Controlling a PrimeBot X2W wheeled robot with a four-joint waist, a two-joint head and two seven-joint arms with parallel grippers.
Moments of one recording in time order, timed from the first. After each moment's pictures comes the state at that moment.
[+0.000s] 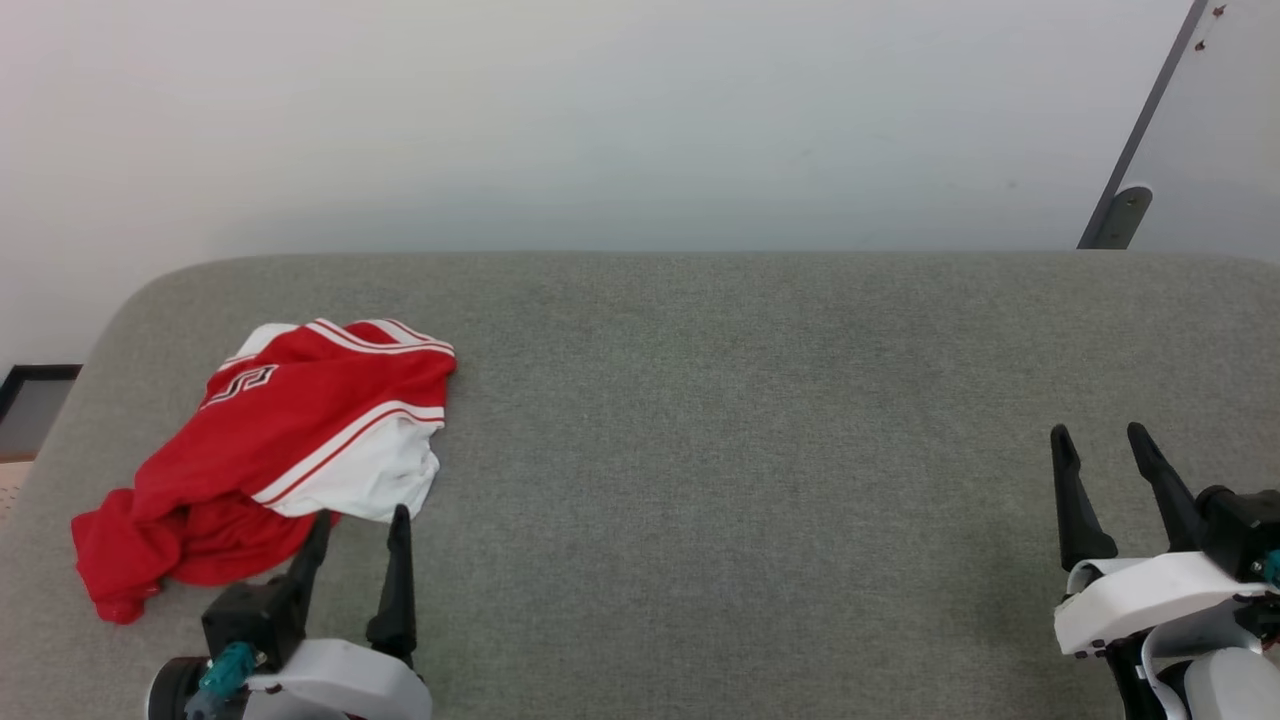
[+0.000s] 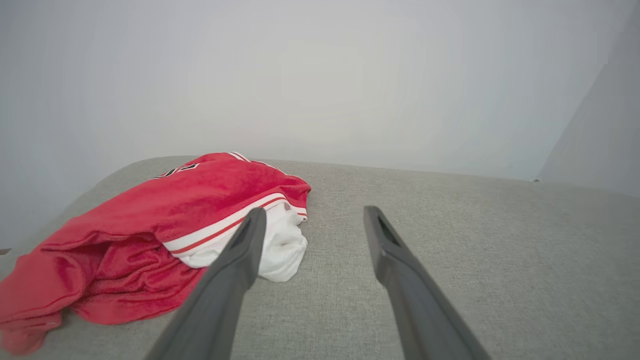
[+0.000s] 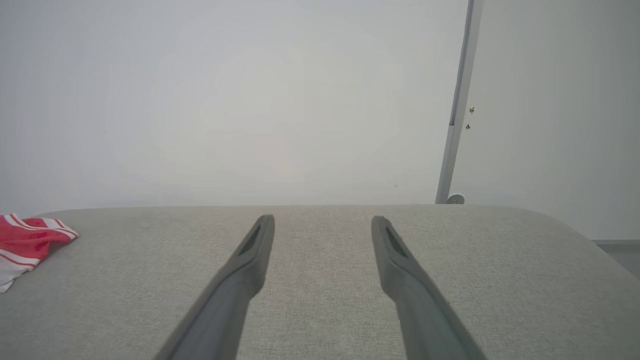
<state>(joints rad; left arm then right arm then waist) -0.07 0.19 -0.07 0.23 -0.30 0.01 -0.21 -0.21 -0.15 -0.03 0.34 0.22 0.13 -0.21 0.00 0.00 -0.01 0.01</state>
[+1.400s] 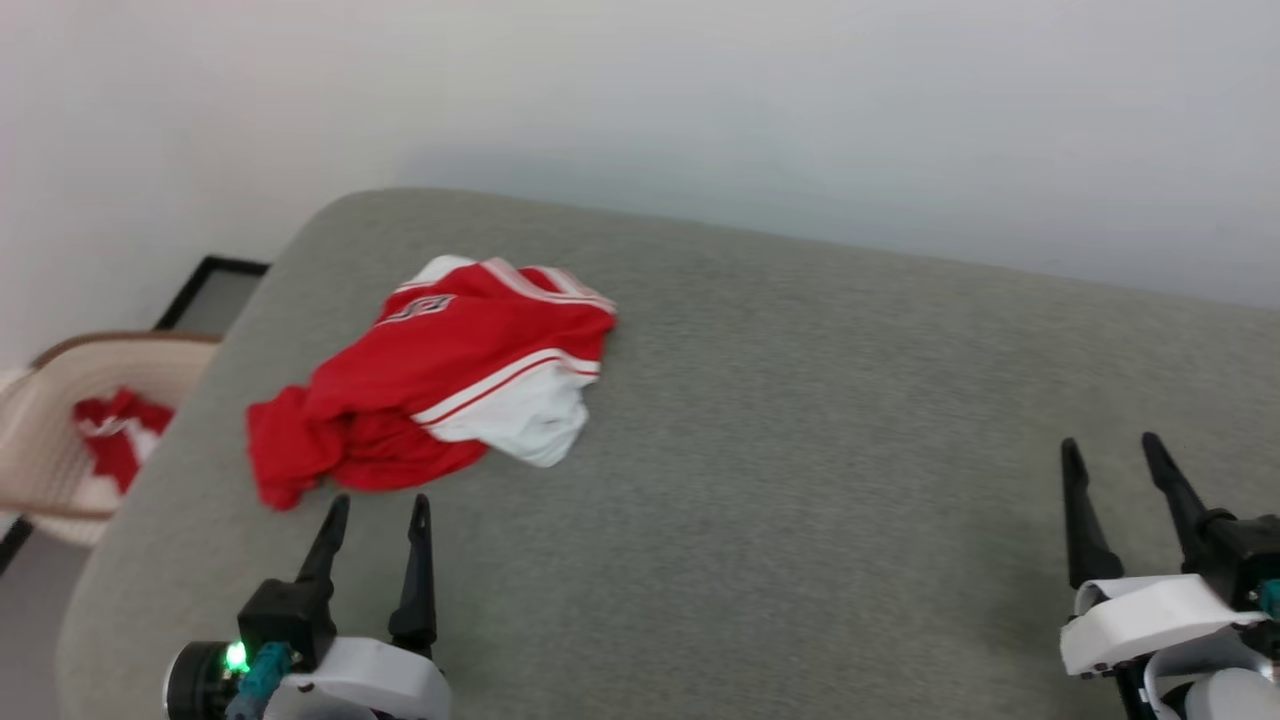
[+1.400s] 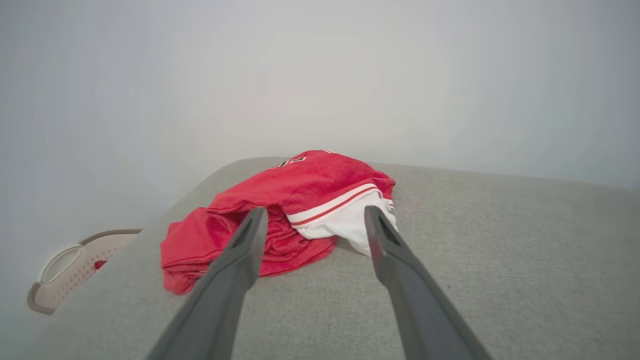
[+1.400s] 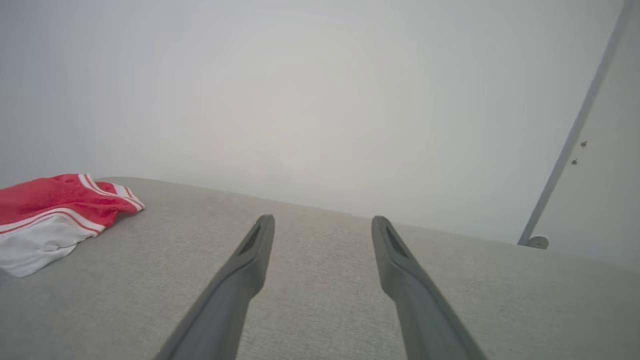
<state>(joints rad) -0.09 0.08 0.04 0.27 -0.09 -0.08 -0.26 -0.17 -0.14 -0.06 0.30 0.11 0.13 -0.26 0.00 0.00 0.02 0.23</state>
